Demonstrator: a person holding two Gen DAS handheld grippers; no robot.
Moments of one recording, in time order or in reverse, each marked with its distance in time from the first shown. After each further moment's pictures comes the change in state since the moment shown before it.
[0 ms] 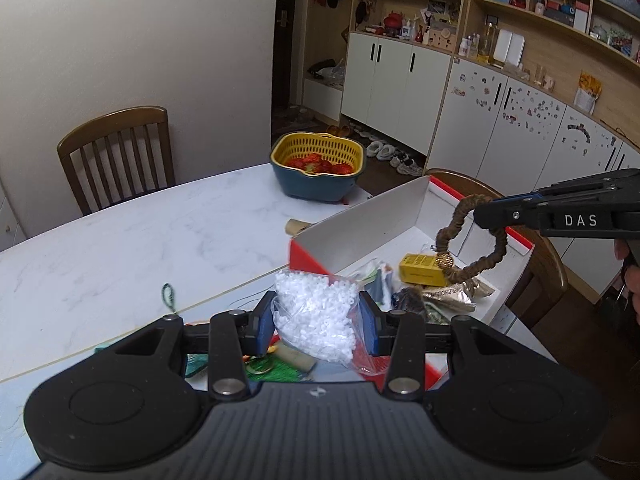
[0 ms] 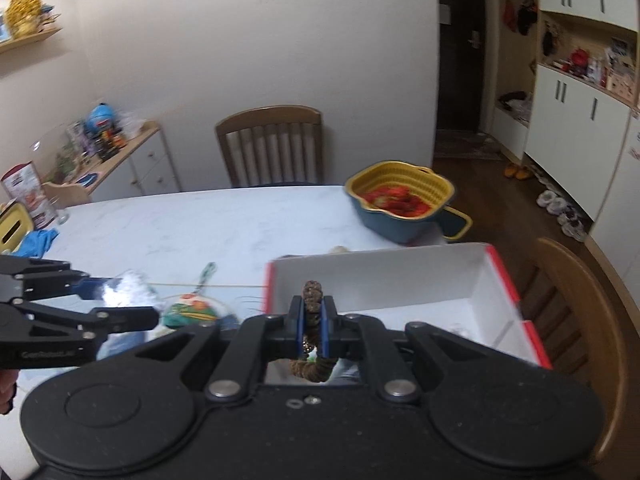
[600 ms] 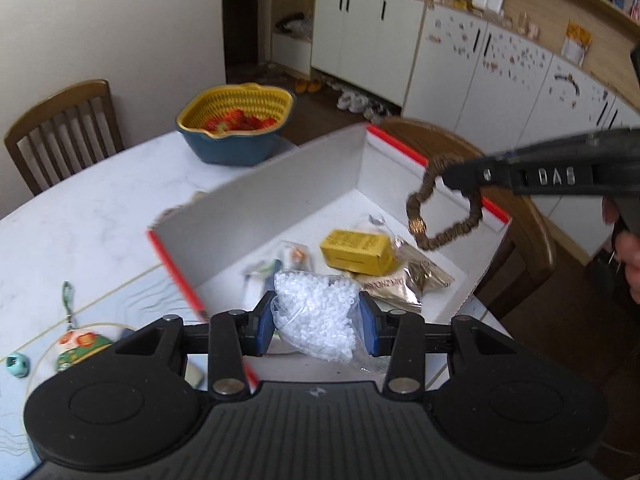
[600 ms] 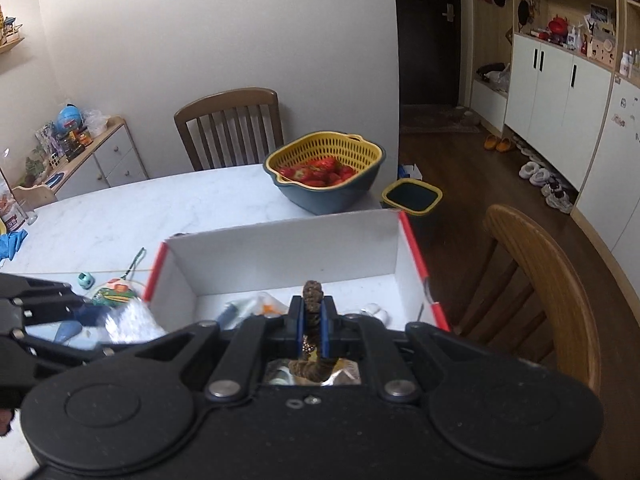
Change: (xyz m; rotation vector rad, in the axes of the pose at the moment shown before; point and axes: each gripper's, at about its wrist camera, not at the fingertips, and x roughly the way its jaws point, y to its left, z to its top) left arm 0.101 -0.096 0.009 0.061 0.162 -0.041; right arm 0.021 -0.113 -0.018 0.051 0.056 -0.010
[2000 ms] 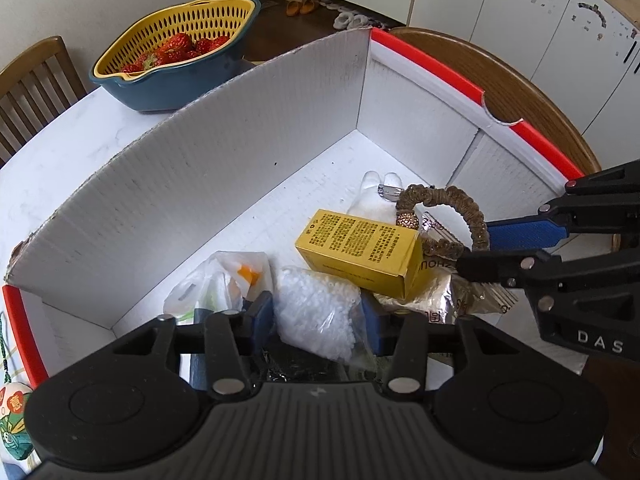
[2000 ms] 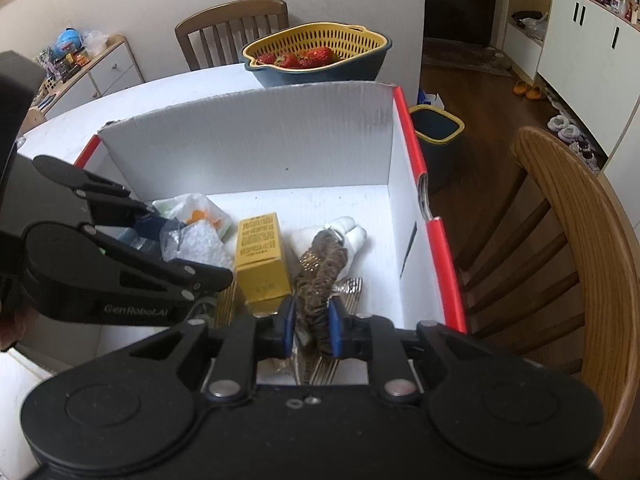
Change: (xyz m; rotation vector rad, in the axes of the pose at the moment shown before) left arm 0.133 -0.021 0.041 0.048 0.237 0.020; right arm 0.086 -0.045 -0.033 -0.084 0.239 0.053
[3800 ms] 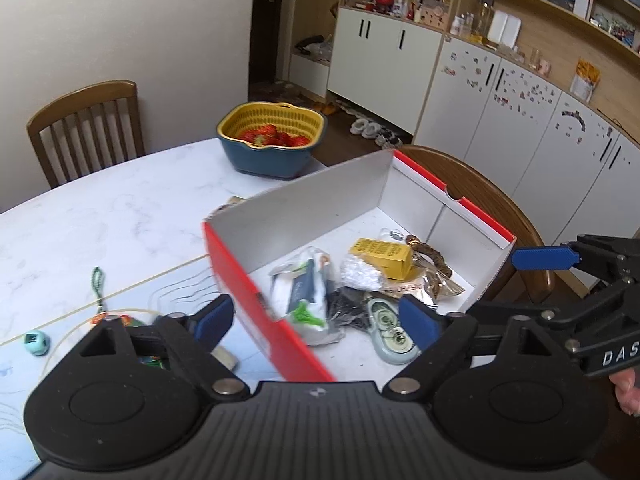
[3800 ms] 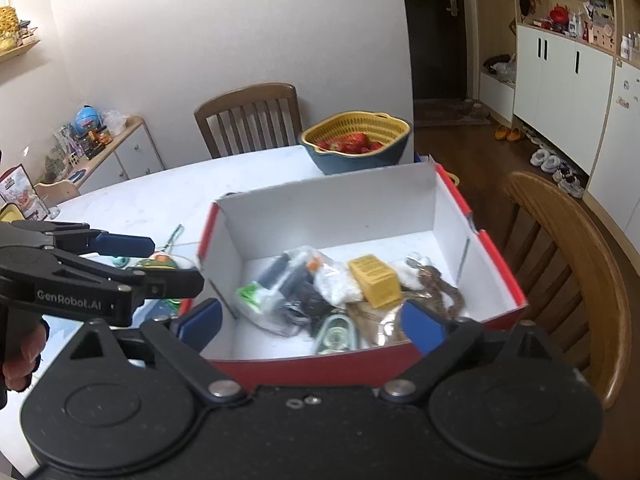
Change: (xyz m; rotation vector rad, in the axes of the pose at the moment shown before) left arm -0.158 0.058 -0.106 -0.135 -0.335 -0.025; right arm -0.096 0.103 -0.034 0.105 -0.258 -0.005
